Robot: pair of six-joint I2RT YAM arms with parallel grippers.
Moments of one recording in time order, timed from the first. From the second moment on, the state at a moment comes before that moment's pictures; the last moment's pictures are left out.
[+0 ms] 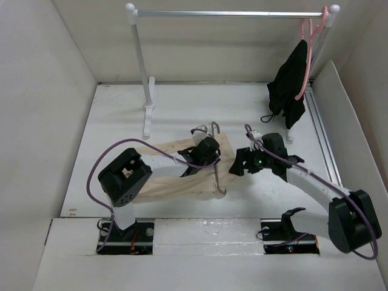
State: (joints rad) left arm -0.93 1.76 0.96 0.08 -0.32 -1.04; right arm 0.34 1.22 0.62 -0.20 -0.48 0.23
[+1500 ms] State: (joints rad) left arm -0.92 1.71 0.89 0.07 -0.36 -1.01; right arm 0.08 1.35 0.68 -0.26 -0.60 0.07
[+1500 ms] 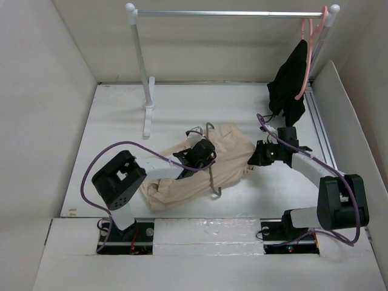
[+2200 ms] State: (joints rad) left arm -0.91 1.61 0.89 -0.18 -0.49 -1.04; right arm 0.05 1.08 0.40 -0.33 -0.62 0.02
